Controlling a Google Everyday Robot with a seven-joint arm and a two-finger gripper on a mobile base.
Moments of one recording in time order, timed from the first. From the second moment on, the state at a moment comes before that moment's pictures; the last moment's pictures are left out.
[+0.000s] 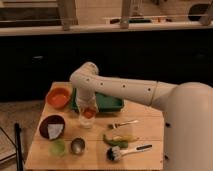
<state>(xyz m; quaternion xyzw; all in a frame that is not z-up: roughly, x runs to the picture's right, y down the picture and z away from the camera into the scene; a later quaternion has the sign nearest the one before) -0.101 0.126 0.757 -0.19 -0.32 -0.72 0.59</state>
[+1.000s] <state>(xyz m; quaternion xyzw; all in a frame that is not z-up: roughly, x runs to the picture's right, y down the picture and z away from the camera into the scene) -0.117 0.124 0.763 -0.20 -0.34 -0.72 0.57</state>
